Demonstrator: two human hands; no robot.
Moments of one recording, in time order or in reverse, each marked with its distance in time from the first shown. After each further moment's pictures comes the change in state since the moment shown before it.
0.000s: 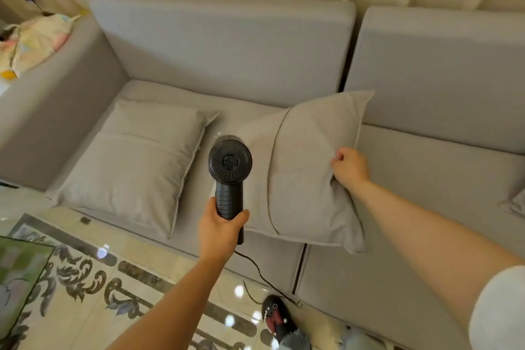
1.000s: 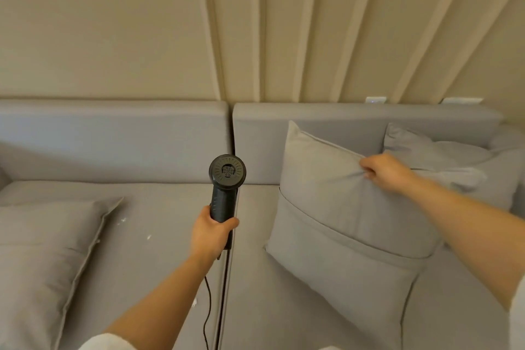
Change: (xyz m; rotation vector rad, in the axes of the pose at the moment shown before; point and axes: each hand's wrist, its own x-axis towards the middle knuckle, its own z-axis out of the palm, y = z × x) left_hand -0.054 0.140 0.148 0.007 -0.299 0.193; right_hand -0.069 0.127 -0.354 -0.764 0.089 -0.183
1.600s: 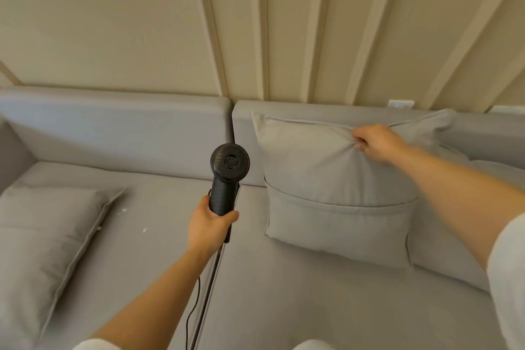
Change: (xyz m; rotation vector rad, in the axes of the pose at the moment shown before) left_hand 0.034 0.059 0.086 0.060 0.139 0.009; right_hand 0.143 0.082 -0.019 0.071 0.085 -0.190
